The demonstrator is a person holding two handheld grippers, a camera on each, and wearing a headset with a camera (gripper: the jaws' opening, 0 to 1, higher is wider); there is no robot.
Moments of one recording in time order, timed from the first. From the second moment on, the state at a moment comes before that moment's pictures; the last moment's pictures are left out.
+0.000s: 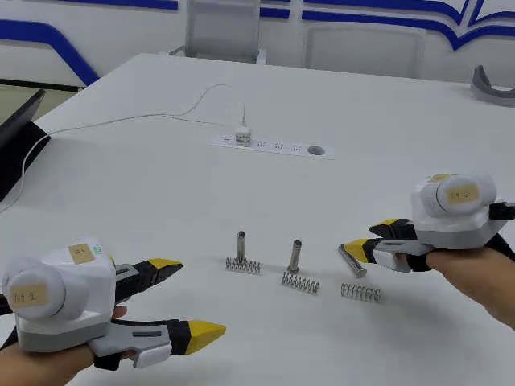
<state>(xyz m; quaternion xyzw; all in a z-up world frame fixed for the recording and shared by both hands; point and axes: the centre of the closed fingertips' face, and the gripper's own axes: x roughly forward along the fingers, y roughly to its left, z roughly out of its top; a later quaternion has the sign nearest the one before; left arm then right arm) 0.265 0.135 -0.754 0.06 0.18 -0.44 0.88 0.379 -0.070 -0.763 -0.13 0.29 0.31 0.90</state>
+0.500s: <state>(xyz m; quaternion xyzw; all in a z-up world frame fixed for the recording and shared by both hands) 0.263 0.133 -0.759 0.06 0.19 -0.44 0.87 0.382 -0.058 -0.788 -0.14 0.35 0.28 0.88</state>
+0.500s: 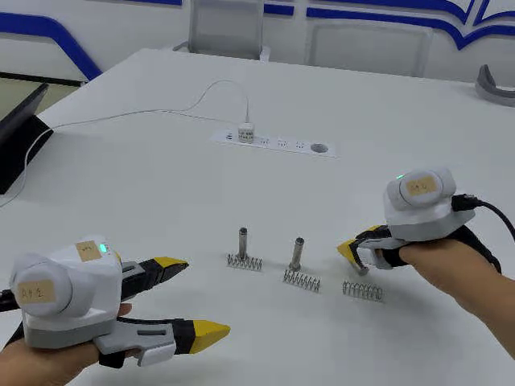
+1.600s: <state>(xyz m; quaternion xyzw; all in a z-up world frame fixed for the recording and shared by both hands) 0.262 0.129 -0.759 0.06 0.19 -0.45 0.87 0.384 -0.058 -0.803 -0.17 0.42 0.25 0.86</state>
